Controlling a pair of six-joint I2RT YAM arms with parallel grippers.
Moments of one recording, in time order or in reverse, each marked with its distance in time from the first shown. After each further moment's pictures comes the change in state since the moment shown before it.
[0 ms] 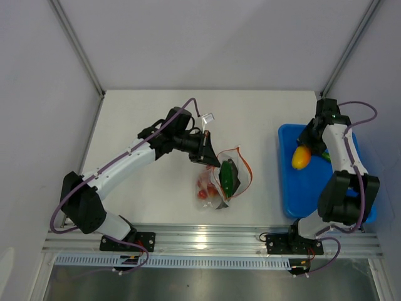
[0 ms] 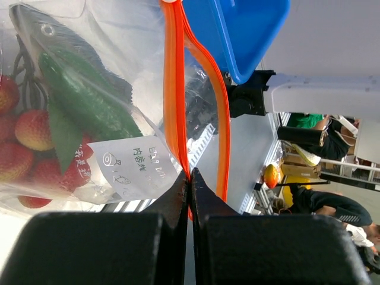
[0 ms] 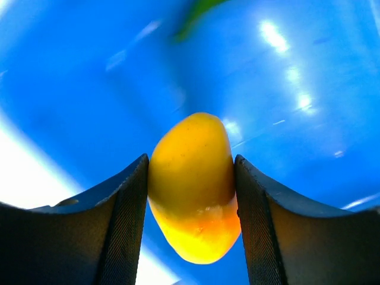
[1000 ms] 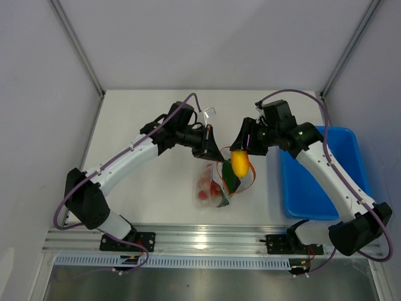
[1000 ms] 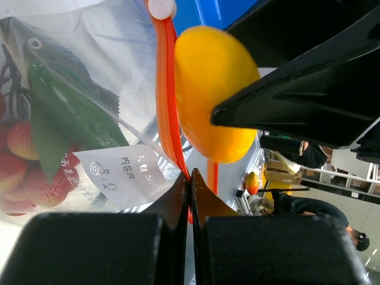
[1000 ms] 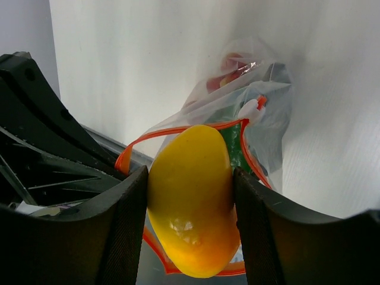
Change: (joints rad) left arm 0.000 0.050 0.084 -0.007 0.007 -0.086; right arm 0.669 -0.276 0.063 0.018 -0.446 0.124
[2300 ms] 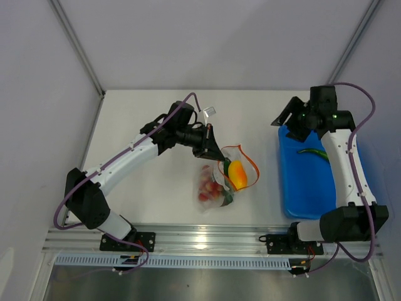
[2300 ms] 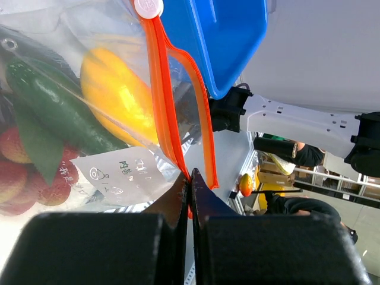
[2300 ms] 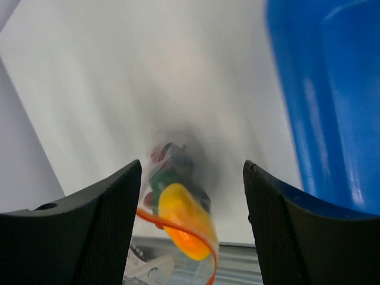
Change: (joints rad) left arm 0.000 0.002 0.003 0.014 0.004 -0.039; right arm -0.414 0.058 0.118 -0.076 0.061 0.008
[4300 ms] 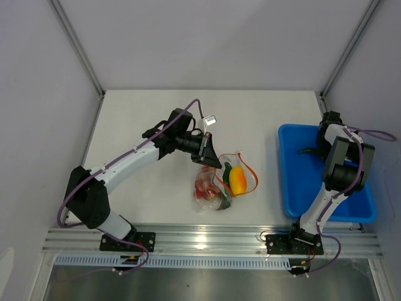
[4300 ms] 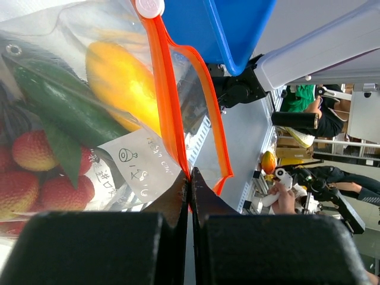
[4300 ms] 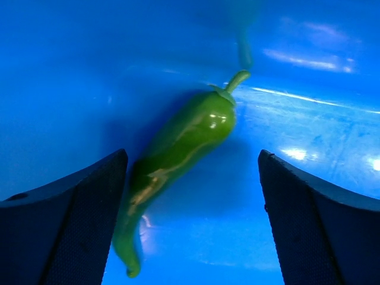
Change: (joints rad) left arm 0.019 0.001 -0.129 0.091 0.098 0.164; right arm -0.412 0.567 -0.203 0.349 0.795 0.418
